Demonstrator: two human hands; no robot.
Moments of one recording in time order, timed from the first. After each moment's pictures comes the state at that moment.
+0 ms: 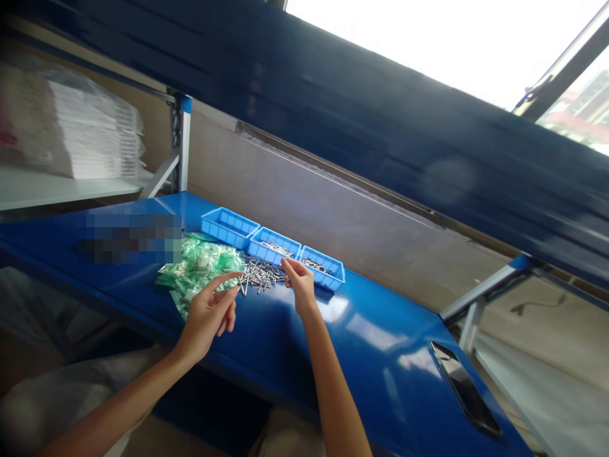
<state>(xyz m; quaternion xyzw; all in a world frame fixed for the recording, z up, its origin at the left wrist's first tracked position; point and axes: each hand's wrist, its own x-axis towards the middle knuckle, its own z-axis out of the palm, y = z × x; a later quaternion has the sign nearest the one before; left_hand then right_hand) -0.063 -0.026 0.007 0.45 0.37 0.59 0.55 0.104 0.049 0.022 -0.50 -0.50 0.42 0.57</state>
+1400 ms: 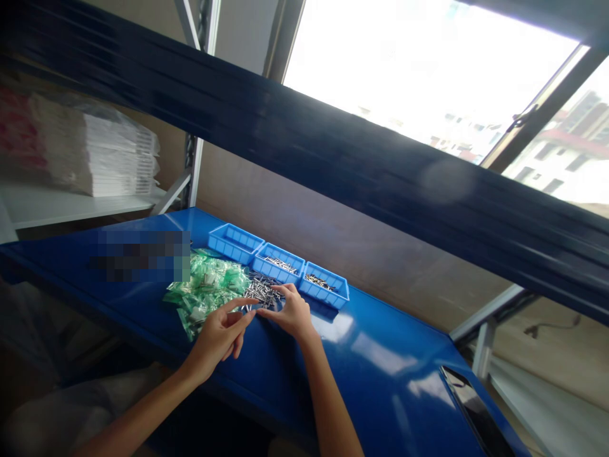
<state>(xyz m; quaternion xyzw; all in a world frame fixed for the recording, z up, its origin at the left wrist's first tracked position) -0.063 -0.023 0.009 0.49 0.40 0.52 0.57 0.100 0.037 0.016 -0.58 -0.78 0.09 0.24</state>
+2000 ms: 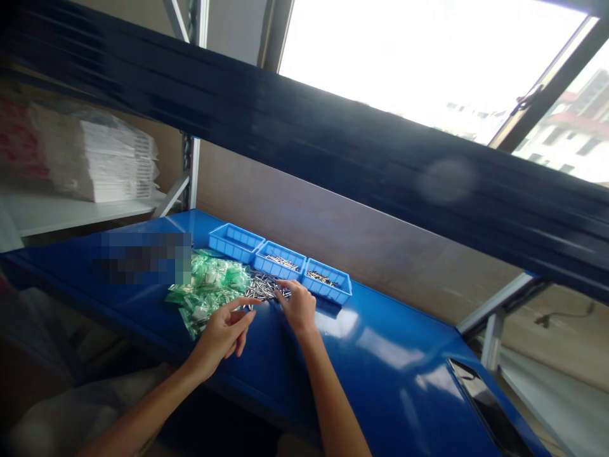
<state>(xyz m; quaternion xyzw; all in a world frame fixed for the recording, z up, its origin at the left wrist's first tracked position) -0.062 -0.020 0.004 0.52 0.40 0.50 0.57 0.098 0.038 0.016 -0.61 -0.74 0.01 0.29</state>
